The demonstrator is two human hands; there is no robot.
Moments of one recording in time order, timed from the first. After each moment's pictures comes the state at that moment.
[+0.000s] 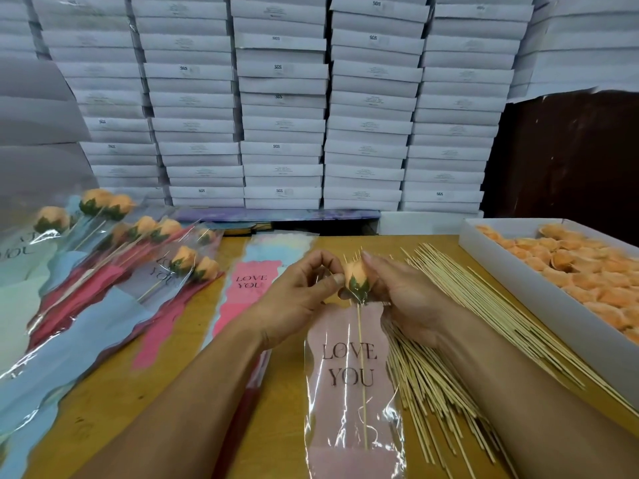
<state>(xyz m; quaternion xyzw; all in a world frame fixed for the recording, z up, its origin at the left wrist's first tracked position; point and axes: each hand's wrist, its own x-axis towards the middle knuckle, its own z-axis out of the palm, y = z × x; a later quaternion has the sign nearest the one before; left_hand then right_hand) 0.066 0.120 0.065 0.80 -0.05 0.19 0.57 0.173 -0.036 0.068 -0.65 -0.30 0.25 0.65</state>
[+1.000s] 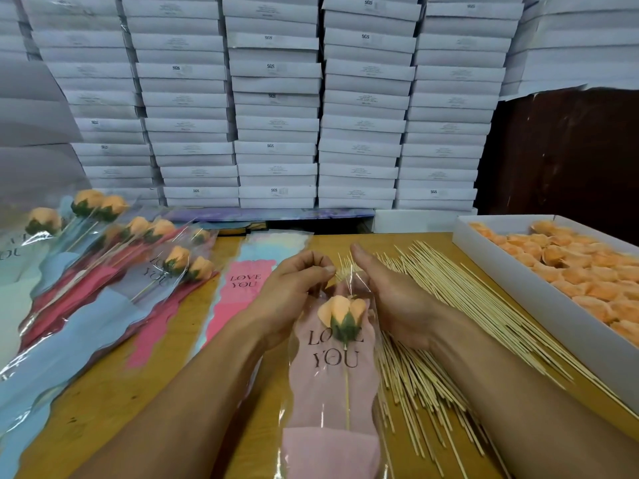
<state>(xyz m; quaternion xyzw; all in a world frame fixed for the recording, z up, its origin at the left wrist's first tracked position) 0.075 0.111 0.063 0.67 0.04 0.19 0.72 0.163 -0.039 0.070 -0.64 -0.33 0.35 0.60</state>
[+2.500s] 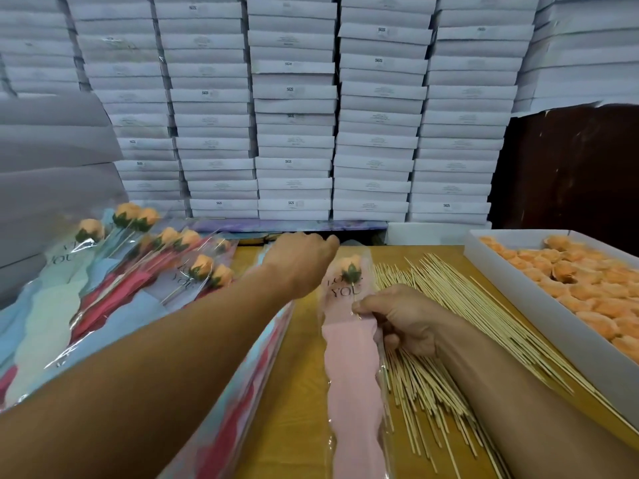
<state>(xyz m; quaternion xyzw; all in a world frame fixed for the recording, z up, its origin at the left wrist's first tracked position) 0.096 0.125 0.123 0.95 0.10 0.17 -0.23 0.165 -0.045 0.071 -0.71 -0.24 0.34 0.57</state>
